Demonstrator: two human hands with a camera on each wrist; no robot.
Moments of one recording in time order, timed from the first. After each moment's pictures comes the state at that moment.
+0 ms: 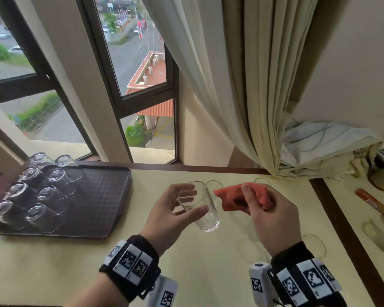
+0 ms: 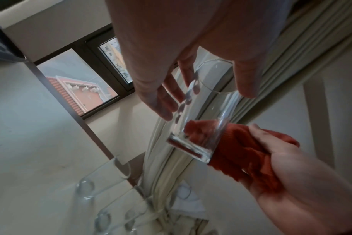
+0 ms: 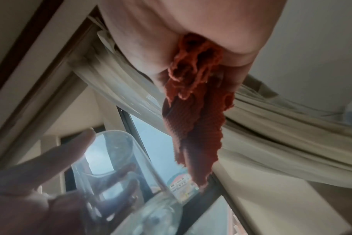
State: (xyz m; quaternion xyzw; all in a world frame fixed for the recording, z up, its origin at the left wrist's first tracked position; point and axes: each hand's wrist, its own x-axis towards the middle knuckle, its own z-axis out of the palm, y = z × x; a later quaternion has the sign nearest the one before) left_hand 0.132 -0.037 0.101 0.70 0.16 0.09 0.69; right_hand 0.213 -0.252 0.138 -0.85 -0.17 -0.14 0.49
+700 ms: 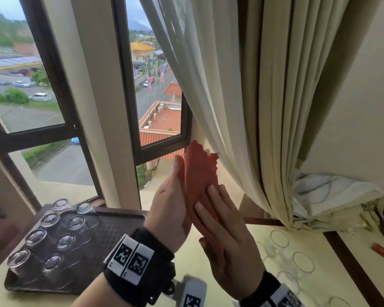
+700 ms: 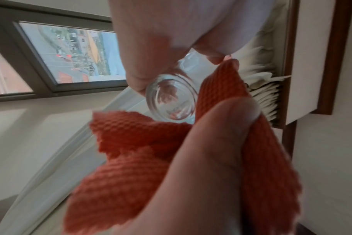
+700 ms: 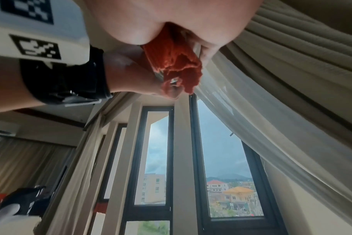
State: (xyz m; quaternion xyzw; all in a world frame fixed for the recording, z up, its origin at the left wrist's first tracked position) left_hand 0.148 0.023 0.273 0.45 0.10 0.15 0.88; right_hand 0.185 -0.124 0.201 -0.72 -0.53 -0.27 0.36
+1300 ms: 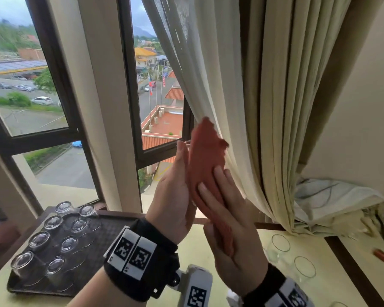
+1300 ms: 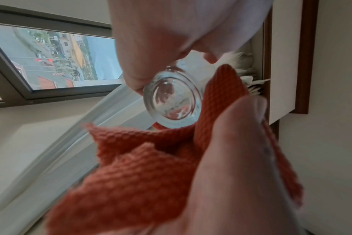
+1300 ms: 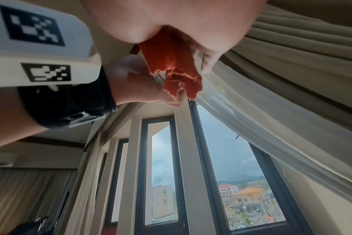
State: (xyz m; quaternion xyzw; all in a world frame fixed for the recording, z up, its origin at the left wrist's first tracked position) left_hand 0.145 0.027 0.304 0.46 0.03 0.16 0.87; right_hand 0.173 -0.112 0.245 -0.70 -0.50 -0.23 0.45
